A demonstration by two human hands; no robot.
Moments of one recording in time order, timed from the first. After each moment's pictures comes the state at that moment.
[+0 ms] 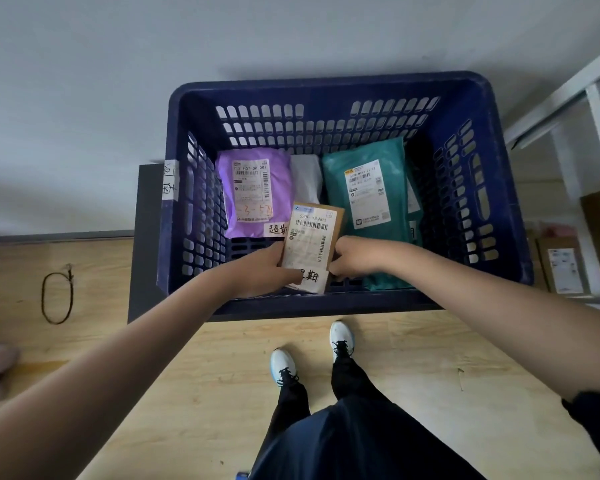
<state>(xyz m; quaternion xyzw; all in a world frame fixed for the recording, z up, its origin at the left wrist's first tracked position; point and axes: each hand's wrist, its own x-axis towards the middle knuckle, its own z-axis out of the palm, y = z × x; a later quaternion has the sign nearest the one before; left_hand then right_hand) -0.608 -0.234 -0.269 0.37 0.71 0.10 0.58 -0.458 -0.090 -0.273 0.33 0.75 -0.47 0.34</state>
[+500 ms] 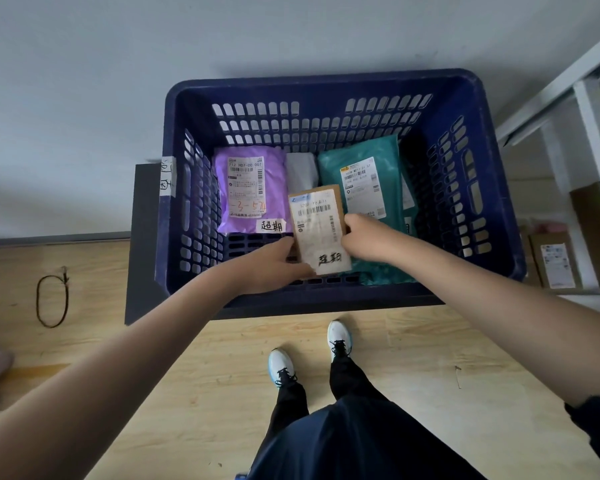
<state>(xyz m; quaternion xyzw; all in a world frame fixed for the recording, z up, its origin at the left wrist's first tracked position) -0.594 -0.230 -0.262 0.40 0.69 0.16 0.58 -0.448 -0.083 -0.261 0.43 0.76 -0.45 0.21</state>
